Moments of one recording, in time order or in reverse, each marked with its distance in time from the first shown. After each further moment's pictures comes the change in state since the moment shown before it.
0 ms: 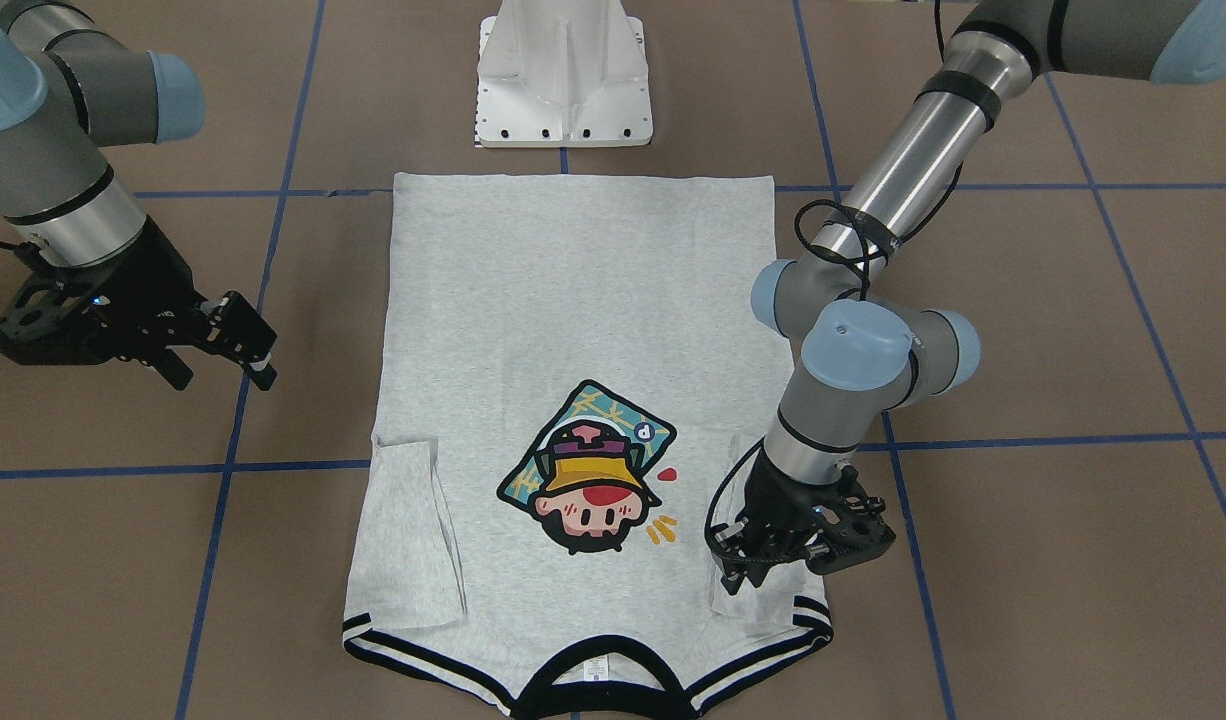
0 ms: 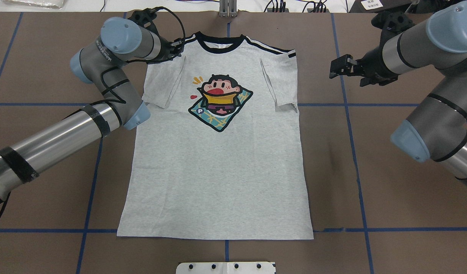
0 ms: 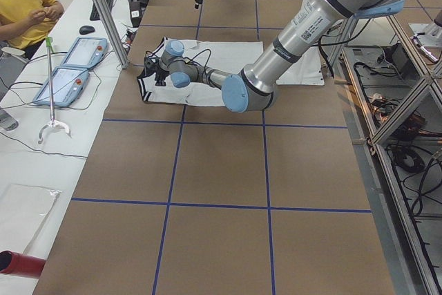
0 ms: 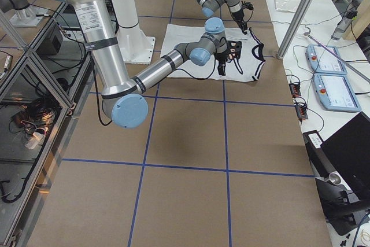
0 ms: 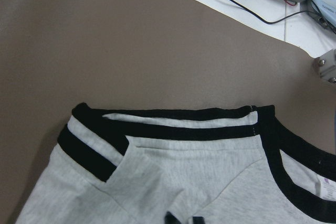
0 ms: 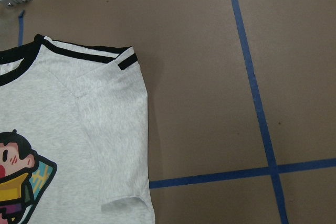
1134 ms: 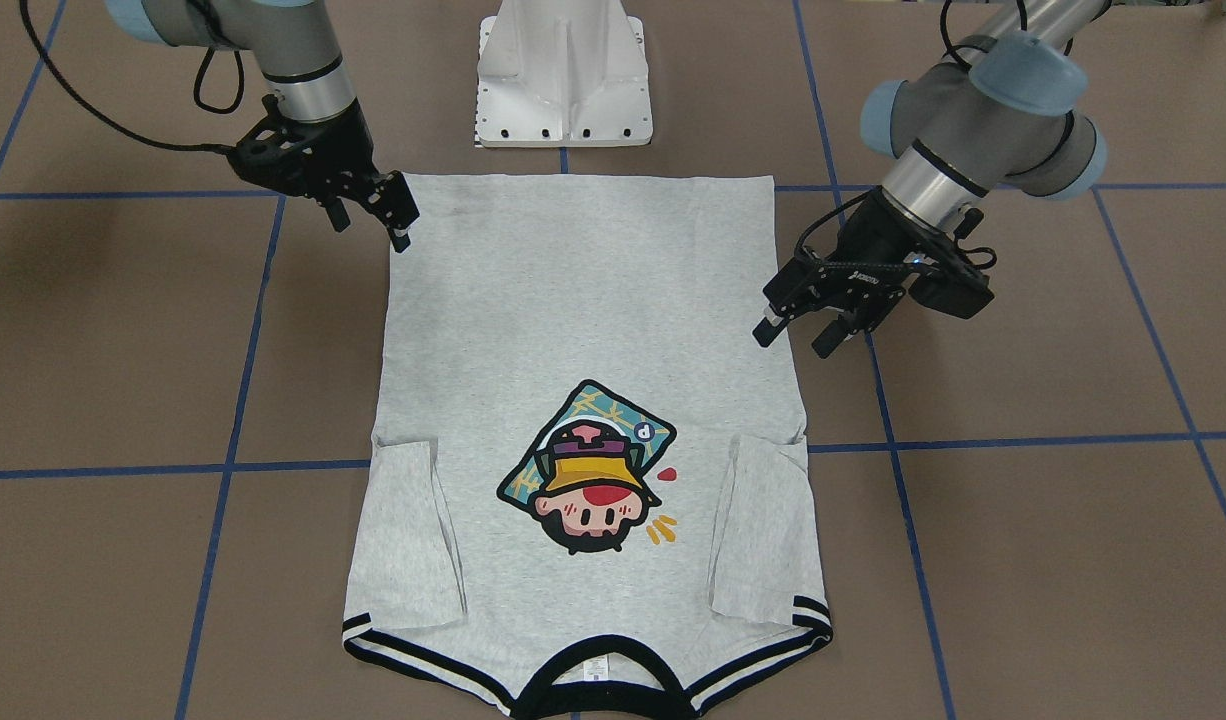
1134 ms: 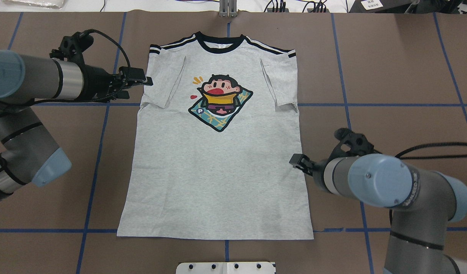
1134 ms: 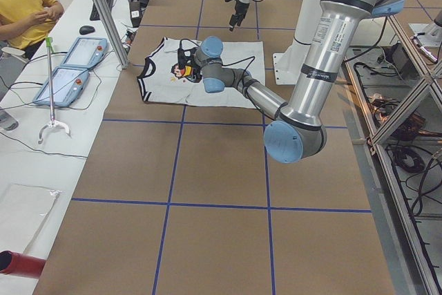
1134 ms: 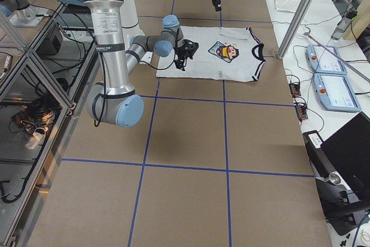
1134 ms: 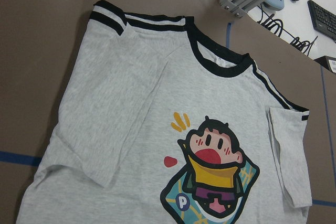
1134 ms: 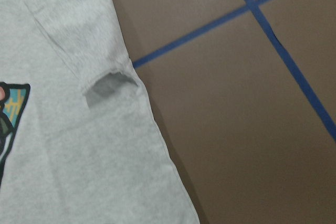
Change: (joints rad) left arm 0.009 0.536 -0.799 0.026 -0.186 -0.047; right arm -0.599 -0.144 0.293 -0.205 -0.461 0.751
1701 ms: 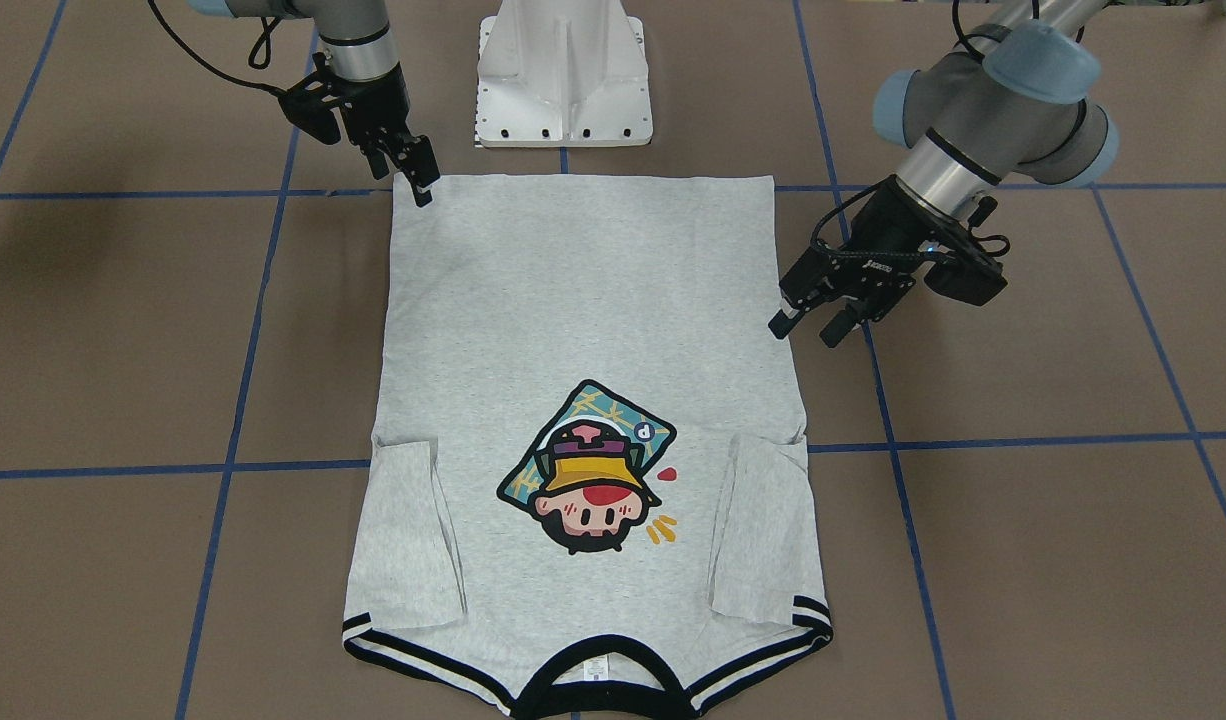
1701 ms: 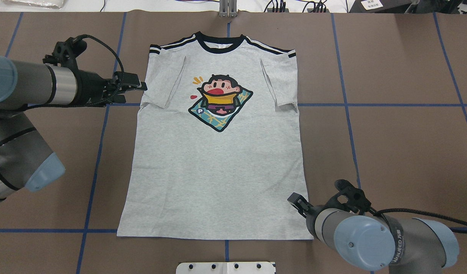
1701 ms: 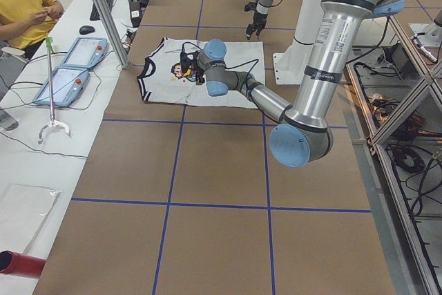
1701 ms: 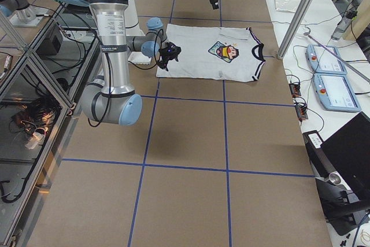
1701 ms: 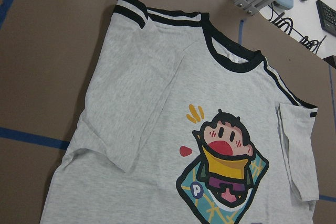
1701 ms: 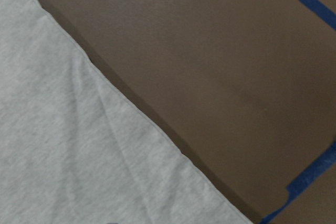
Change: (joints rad) left arm 0.006 0.023 -0.015 -0.007 0.002 -0.013; right arm -0.213 -0.059 0.012 -0.012 -0.131 0.345
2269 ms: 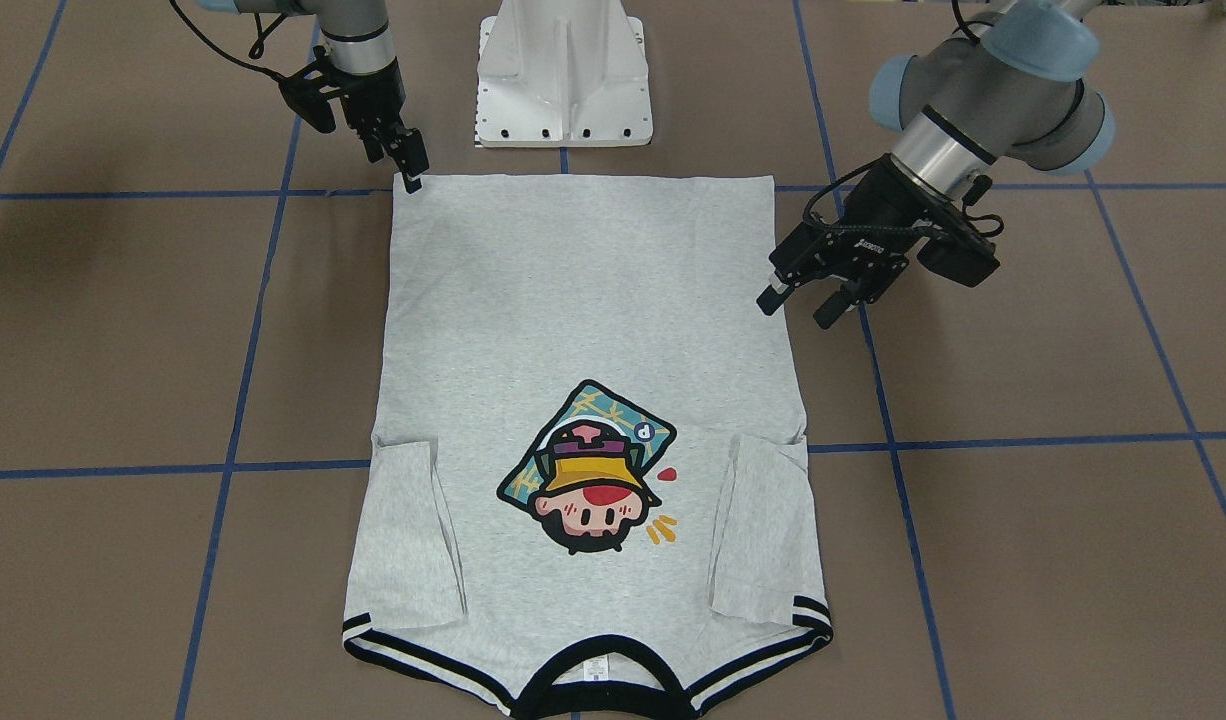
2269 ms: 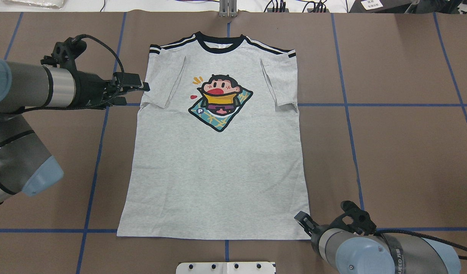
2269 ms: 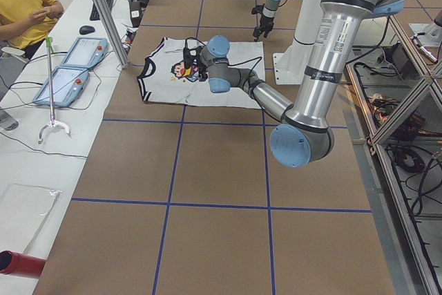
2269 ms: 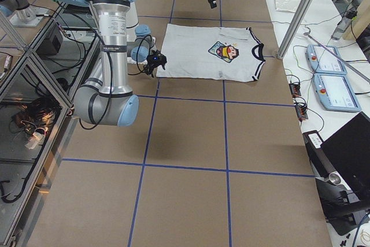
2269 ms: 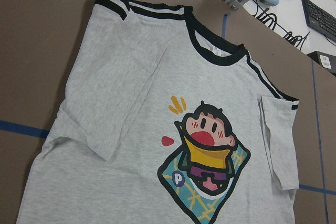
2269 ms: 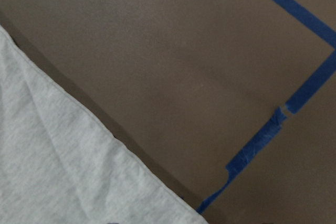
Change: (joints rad) left arm 0.008 0.014 -0.047 0.003 -0.004 -0.017; right arm -0.072 -0.034 -0.008 0.000 -0.005 0.101
